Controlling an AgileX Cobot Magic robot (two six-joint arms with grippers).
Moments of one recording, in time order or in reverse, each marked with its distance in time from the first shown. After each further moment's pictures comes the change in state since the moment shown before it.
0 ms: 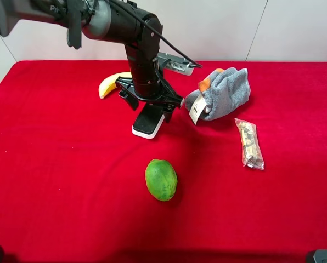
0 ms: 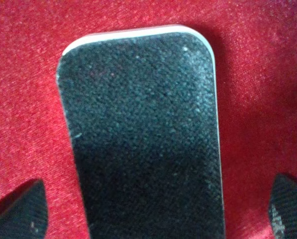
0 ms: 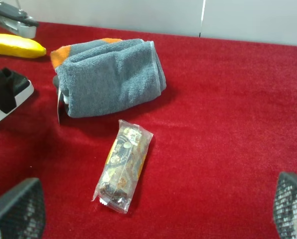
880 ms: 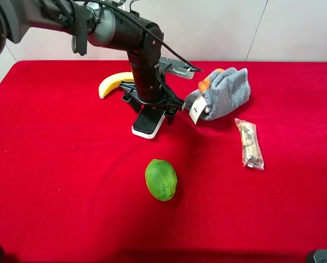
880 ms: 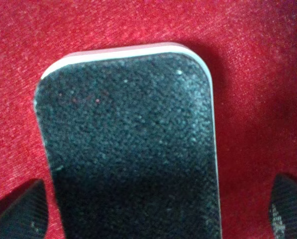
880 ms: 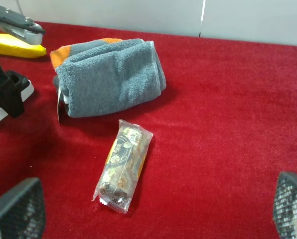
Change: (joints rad) left arm 0.000 0.029 0.000 -0.015 -0.052 0.004; right arm 0.000 0.000 0.000 0.000 0.001 0.000
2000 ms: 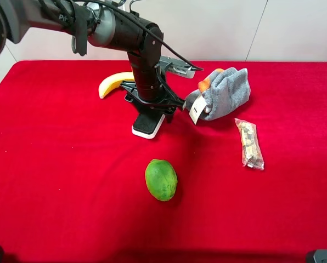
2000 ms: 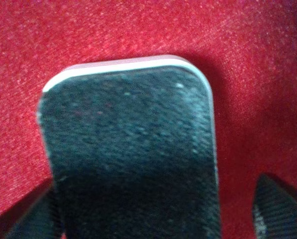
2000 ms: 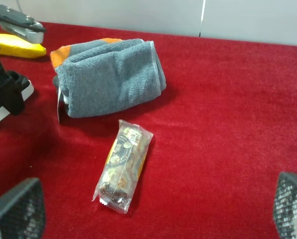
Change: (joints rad) left arm 0.000 0.000 0.001 0.000 -0.023 0.006; right arm 0.000 0.000 0.000 0.000 0.000 0.000
